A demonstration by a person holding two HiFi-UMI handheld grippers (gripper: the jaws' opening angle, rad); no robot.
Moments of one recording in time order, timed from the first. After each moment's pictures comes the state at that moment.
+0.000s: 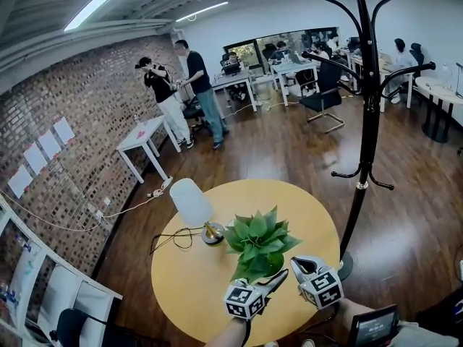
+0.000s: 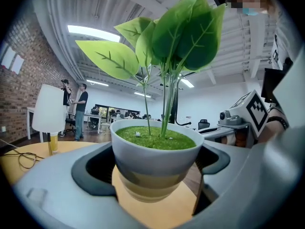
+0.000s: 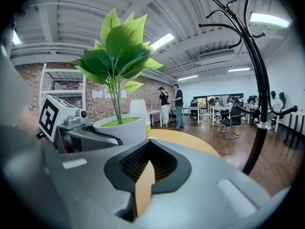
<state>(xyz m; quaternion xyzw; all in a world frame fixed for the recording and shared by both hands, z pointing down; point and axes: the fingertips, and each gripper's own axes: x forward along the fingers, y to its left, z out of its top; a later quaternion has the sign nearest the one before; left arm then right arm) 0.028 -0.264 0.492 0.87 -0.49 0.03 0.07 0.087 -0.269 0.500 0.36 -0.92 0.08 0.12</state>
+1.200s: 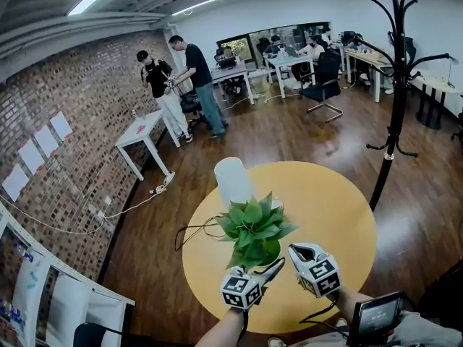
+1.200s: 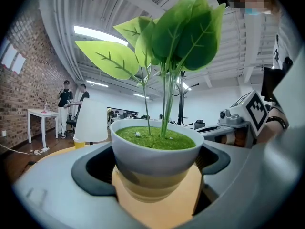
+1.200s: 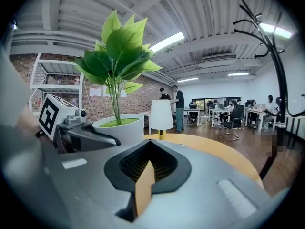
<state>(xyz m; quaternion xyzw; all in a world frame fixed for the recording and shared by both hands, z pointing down) -0.222 -0.208 0.486 0.88 -0.46 0.02 0.07 -0.158 -0.210 0.488 0.39 -0.91 0.06 0.12</state>
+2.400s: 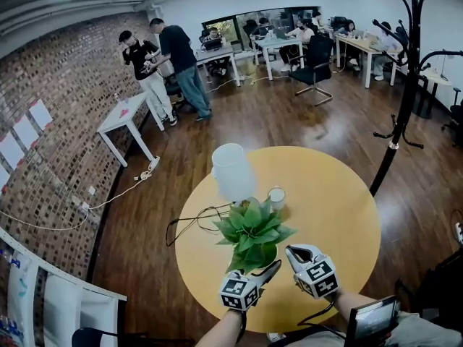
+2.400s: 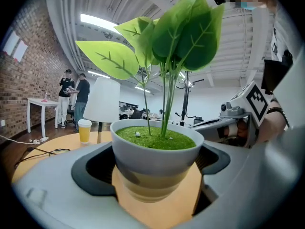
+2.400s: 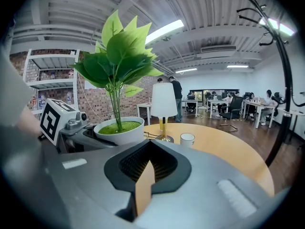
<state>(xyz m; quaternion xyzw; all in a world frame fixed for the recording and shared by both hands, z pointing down) -0.261 -0.233 0.558 0.89 -0.45 0.04 0.11 -0.195 -0.232 0.546 0.40 -0.90 0.10 0.16</state>
